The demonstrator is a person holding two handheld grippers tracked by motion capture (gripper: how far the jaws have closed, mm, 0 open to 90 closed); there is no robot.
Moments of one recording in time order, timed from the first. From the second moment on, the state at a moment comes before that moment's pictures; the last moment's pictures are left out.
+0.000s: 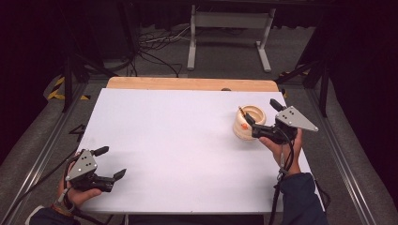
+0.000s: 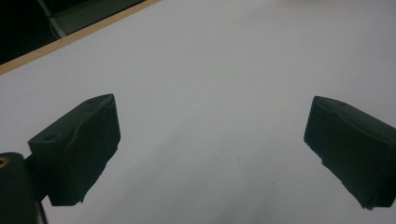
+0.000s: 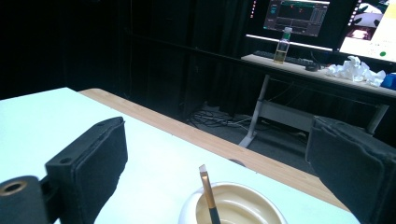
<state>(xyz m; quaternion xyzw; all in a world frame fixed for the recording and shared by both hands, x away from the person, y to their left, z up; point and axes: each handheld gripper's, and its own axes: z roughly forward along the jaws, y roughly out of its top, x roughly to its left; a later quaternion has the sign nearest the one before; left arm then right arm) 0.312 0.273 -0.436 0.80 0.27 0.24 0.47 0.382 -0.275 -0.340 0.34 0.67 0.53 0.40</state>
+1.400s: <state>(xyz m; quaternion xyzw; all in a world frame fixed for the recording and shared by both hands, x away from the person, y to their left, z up) 0.312 0.272 -0.437 0.81 0.27 0.24 0.47 0.358 -0.276 -0.354 0.31 0.70 0.50 0.40</state>
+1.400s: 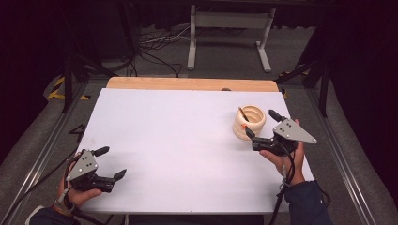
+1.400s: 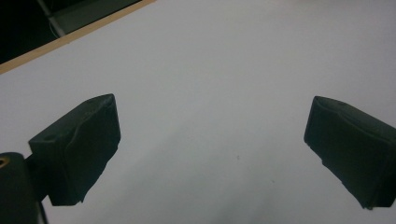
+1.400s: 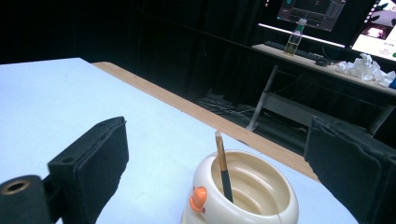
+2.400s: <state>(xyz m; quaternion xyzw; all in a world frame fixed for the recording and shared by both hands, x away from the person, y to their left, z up) 0.311 0.272 -0.437 0.81 0.27 0.24 0.47 0.335 -0.281 -0.371 0.29 0.72 0.48 0.40</state>
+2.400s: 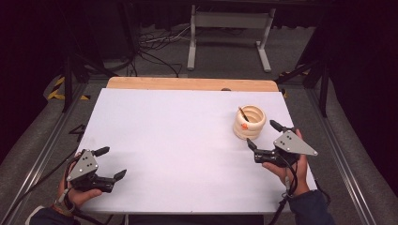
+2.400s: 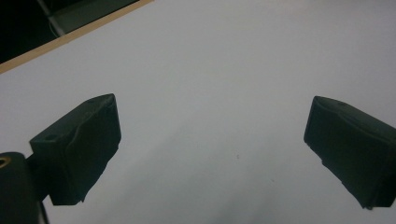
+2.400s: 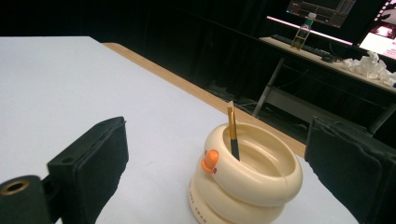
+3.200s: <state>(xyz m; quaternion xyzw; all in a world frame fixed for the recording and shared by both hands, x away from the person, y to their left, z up) 0.311 0.270 -0.438 0.81 0.27 0.24 0.46 0.322 -0.291 -0.403 0.29 0.75 0.44 0.41</state>
